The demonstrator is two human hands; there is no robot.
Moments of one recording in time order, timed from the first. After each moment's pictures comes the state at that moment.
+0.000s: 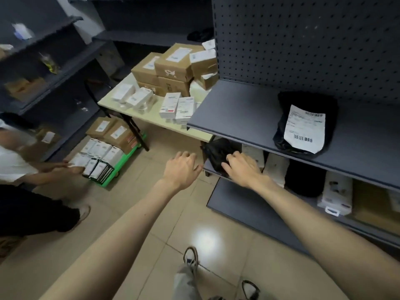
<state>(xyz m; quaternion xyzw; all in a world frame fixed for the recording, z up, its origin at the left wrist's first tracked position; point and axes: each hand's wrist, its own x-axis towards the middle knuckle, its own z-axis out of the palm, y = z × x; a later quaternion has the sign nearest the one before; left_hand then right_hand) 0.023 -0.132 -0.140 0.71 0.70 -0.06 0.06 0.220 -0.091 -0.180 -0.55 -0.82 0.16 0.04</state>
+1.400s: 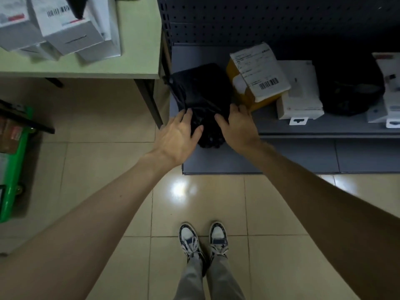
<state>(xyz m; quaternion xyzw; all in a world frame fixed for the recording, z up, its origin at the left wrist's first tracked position) -0.016 0.038 -0.442 0.80 0.54 -0.04 0.25 0.150 0.010 -0.470 -0.80 -0.54 0.24 0.12</state>
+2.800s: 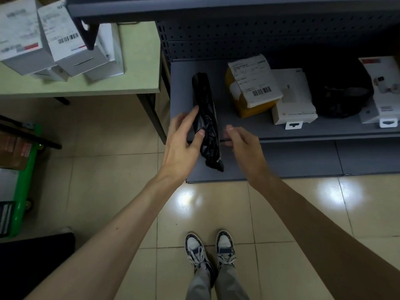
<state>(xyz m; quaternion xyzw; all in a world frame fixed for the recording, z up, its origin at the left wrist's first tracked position) -0.014 0.011 -0.427 0.68 0.52 0.26 0.45 0.135 -0.040 -0.436 -0.73 -0.27 0.45 0.44</state>
